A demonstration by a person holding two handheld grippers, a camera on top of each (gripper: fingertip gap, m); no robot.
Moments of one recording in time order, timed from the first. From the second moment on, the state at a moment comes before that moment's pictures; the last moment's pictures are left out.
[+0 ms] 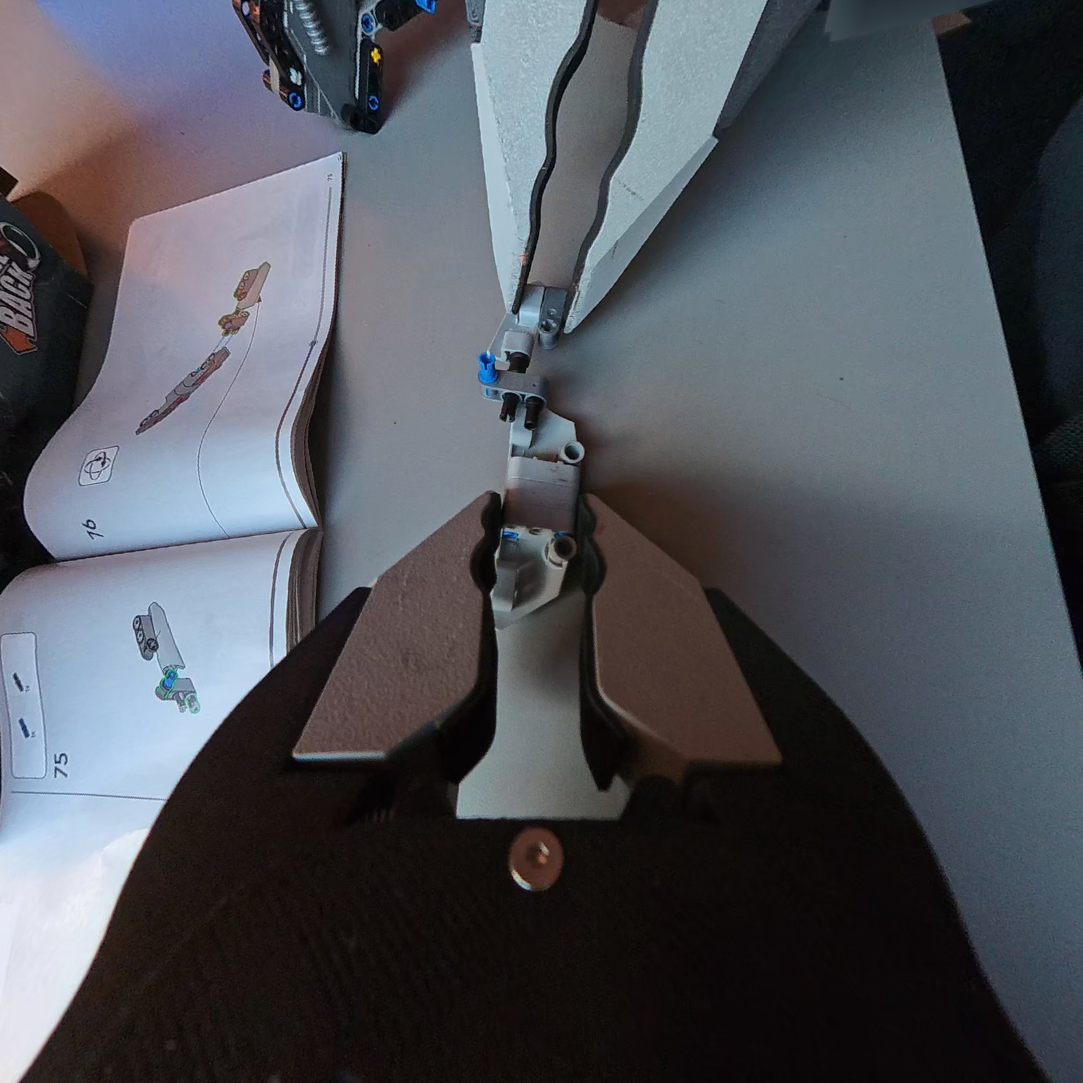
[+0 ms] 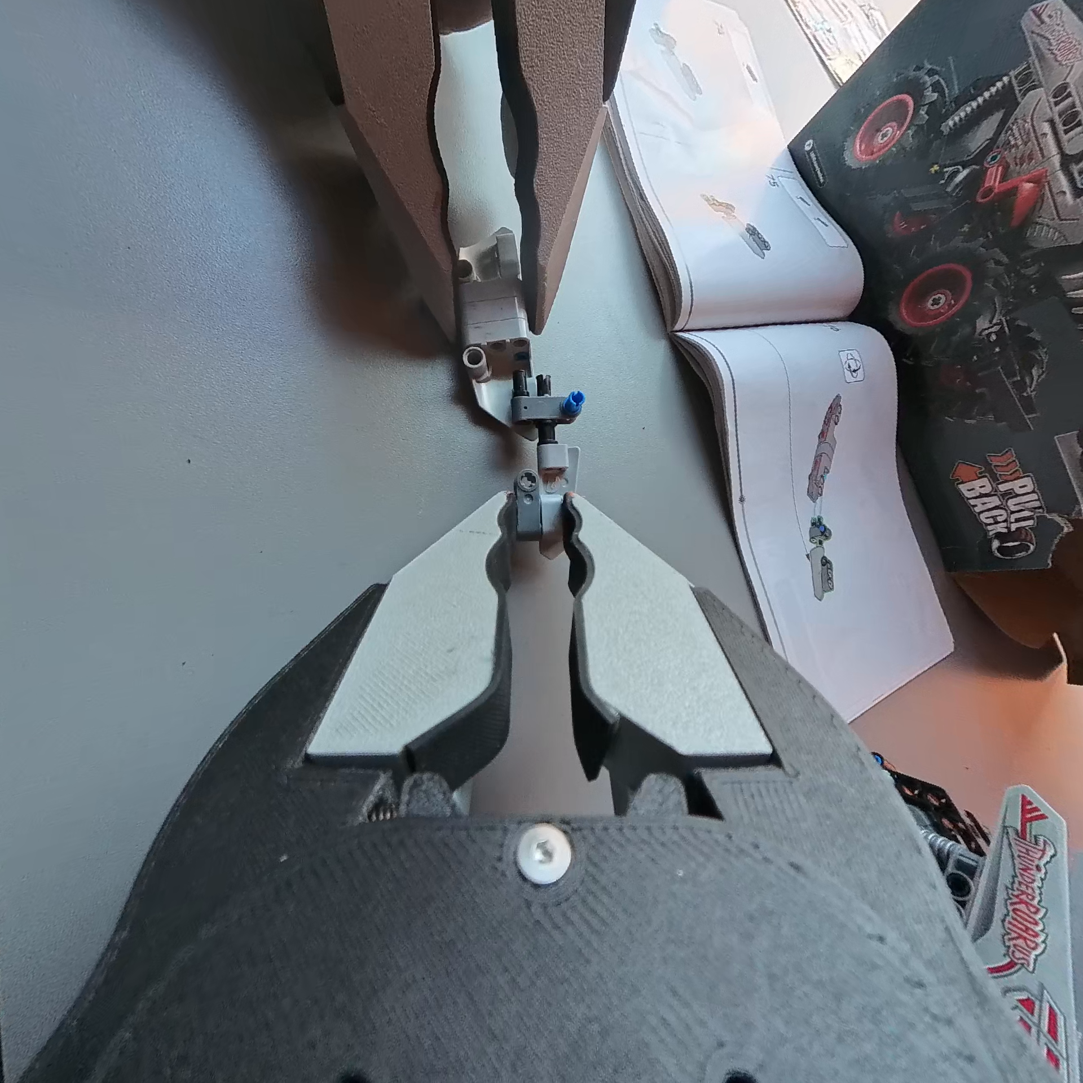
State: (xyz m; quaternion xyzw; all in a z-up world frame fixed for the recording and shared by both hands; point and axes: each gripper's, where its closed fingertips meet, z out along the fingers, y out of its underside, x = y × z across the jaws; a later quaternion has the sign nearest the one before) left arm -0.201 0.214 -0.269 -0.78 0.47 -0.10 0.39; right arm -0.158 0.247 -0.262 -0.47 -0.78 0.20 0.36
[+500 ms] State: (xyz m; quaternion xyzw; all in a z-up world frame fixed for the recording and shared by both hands) left arm -0.201 0.214 -0.269 -0.78 0.47 -0.10 0.39; right arm -0.158 0.247 -0.262 -0.47 -0.78 0.20 0.36
